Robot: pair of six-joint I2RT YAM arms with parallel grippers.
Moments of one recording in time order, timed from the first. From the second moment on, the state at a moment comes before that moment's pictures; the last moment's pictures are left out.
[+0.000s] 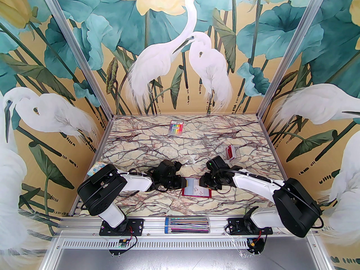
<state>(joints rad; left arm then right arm) -0.77 1.65 0.57 0.25 0.54 -0.88 0.61 1.37 0.61 -0.41 -0.38 0.76</state>
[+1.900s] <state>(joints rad) -0.77 1.65 0.57 0.23 0.54 -0.87 0.70 1.46 0.70 -0.48 -0.31 0.76</state>
